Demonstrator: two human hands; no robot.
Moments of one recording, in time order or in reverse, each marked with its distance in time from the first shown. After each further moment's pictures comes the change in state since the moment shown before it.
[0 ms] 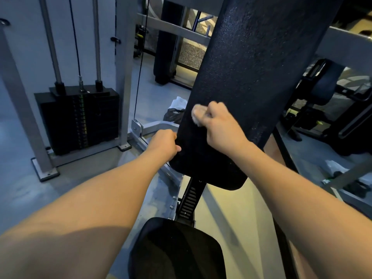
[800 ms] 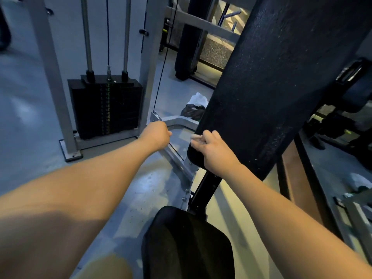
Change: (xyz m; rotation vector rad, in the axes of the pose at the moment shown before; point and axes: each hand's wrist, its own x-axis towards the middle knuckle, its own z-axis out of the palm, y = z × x) left_hand -0.022 -0.064 -0.037 0.082 0.063 -0.080; right_hand -0.040 -0.067 0.058 0.139 -0.235 -0.099
